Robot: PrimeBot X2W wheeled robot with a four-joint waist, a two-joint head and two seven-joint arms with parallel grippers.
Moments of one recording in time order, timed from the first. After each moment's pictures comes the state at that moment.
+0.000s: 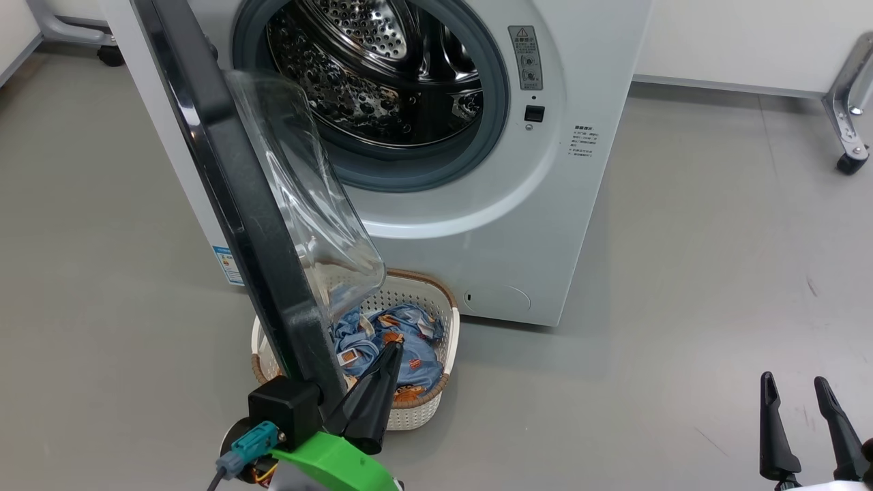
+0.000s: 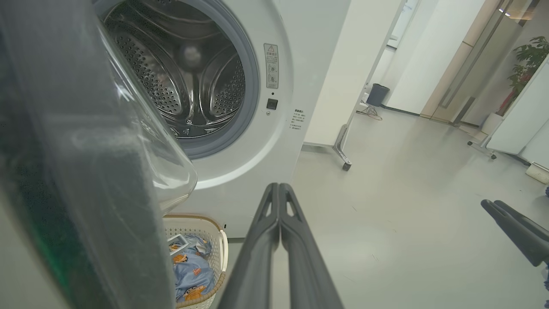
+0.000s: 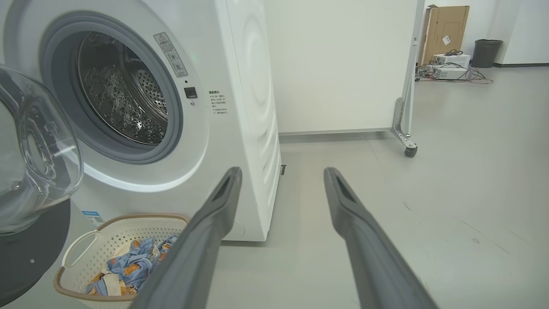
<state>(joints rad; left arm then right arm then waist) 0.06 0.05 -0.48 -0.22 -0.49 -0.02 0.09 0.26 -0.07 -0.11 0.04 0.25 0.12 -0.26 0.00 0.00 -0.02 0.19</state>
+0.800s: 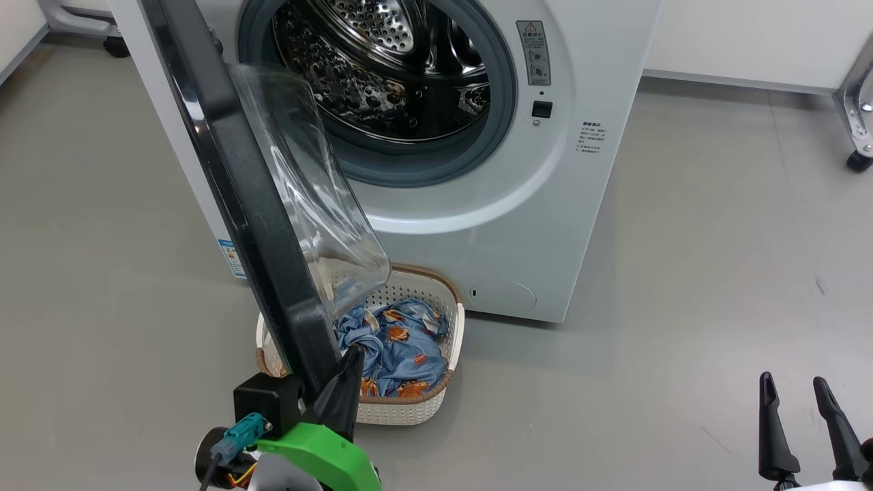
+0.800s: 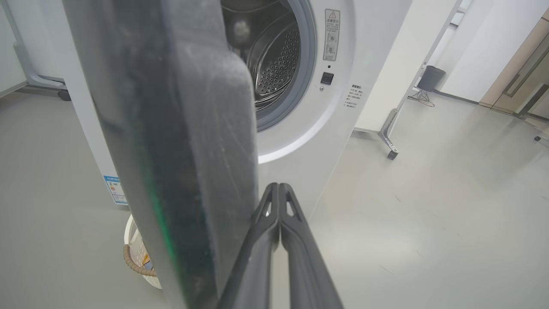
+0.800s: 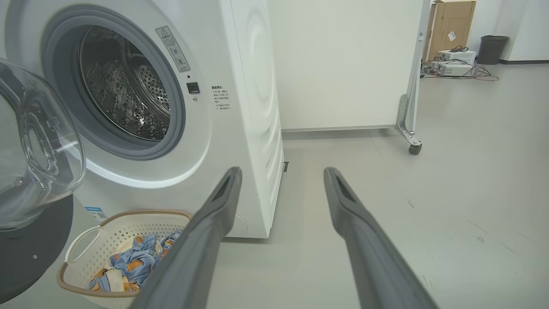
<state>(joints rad) 0.04 0.05 -0.42 -0.07 -0.46 0.05 0.06 0.26 -0.07 -0.11 0.05 0.25 0.12 -0.26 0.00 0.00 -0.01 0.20</state>
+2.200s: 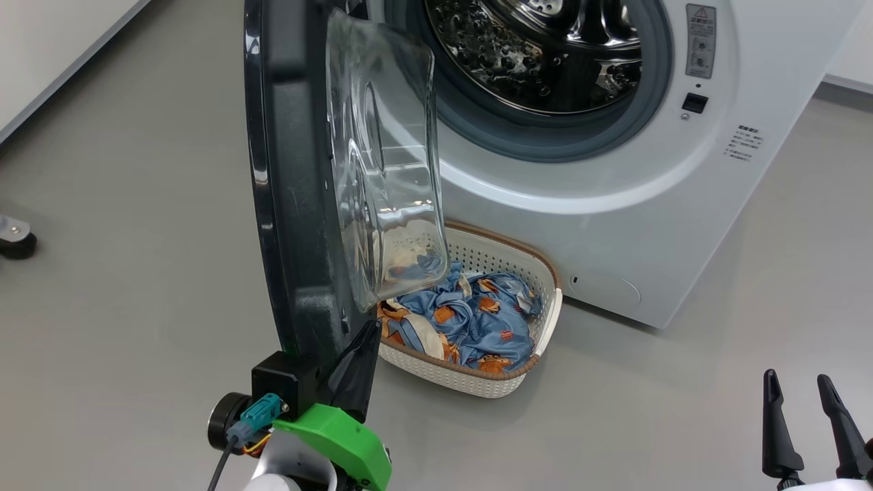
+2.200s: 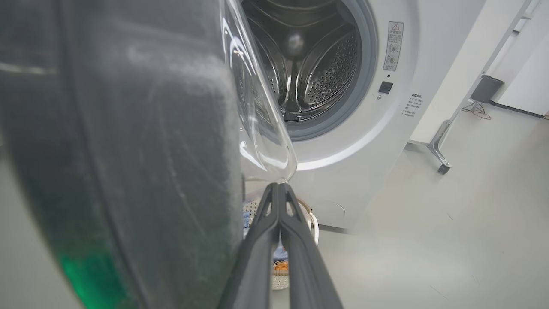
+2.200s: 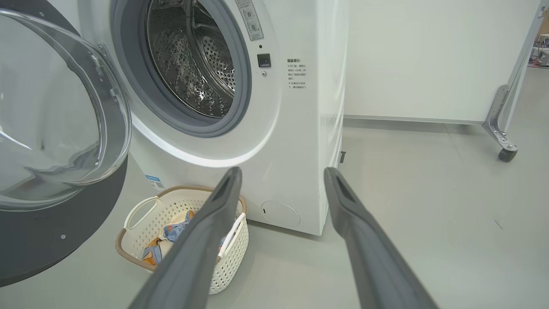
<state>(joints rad) -0.05 0.05 -0.45 -0.01 -0.42 0.07 0.02 0.25 -0.08 -0.11 0.04 0.26 0.12 -0.26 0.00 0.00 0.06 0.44</state>
